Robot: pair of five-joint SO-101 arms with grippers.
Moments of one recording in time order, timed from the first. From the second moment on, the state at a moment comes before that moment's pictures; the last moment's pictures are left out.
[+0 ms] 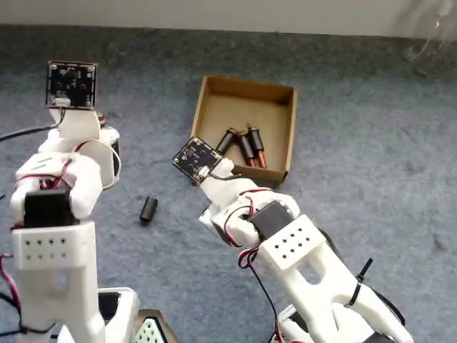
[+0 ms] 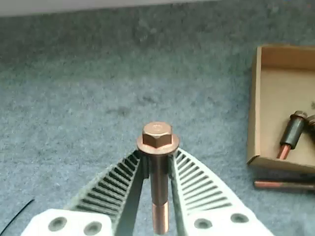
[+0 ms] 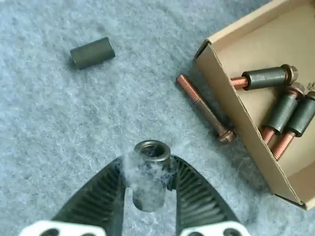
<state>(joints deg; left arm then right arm) -9.8 -49.4 29.5 63.6 0.5 -42.2 -37.5 45.1 53.6 16.7</state>
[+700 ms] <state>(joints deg) 6.0 -88.0 56.5 59.2 19.4 -49.1 -49.4 72.0 9.5 7.1</state>
